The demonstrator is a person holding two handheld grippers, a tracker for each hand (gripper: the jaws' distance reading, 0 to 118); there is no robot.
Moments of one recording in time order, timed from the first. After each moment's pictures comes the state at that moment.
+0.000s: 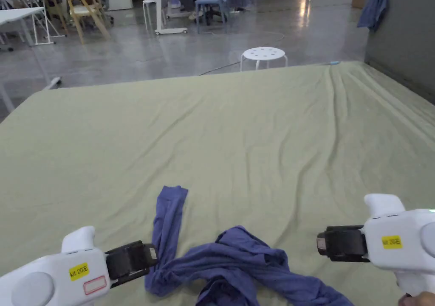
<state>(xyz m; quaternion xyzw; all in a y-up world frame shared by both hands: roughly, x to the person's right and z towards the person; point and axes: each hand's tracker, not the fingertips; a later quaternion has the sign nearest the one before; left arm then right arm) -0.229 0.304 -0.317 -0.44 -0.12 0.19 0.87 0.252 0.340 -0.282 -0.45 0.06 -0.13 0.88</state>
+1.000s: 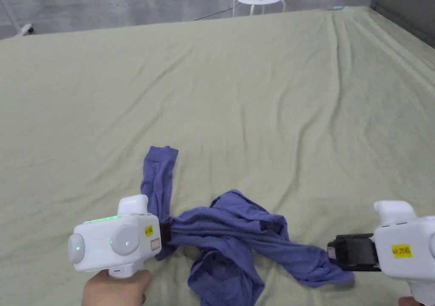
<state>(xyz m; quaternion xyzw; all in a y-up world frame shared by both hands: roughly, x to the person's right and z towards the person) -0.151 0.199 -0.419 -0.49 -0.08 0.06 0.87 0.258 0.245 -0.318 -0.56 -0.01 -0.05 0.83</state>
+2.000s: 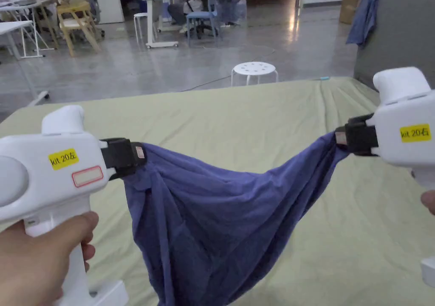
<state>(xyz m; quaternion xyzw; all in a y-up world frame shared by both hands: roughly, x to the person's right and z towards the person) -0.160 0.498 -0.404 -0.25 -0.18 0.15 0.94 0.250 0.535 -0.353 -0.27 0.05 0.02 0.96</state>
